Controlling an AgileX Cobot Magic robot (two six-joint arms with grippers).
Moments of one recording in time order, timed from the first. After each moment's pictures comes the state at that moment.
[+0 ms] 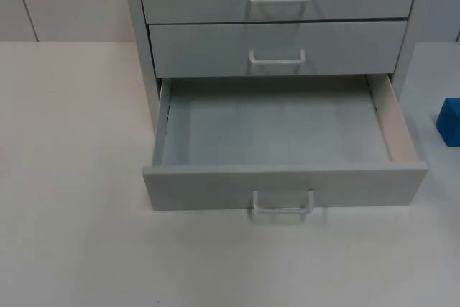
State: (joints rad) right arm 0.12 0.92 -0.61 -0.08 0.79 0.09; left arm 0.08 0.73 -0.77 -0.12 0.83 0.10
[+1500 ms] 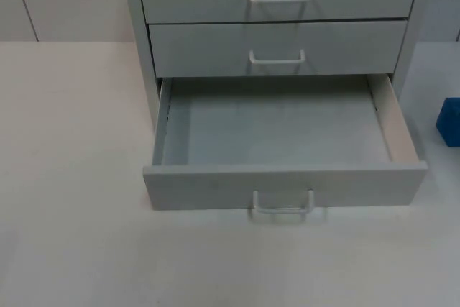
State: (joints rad) right arm 0.09 1.80 -1.20 -0.12 0.68 0.04; left arm -0.08 0.56 -0.61 -0.27 0.84 0.34
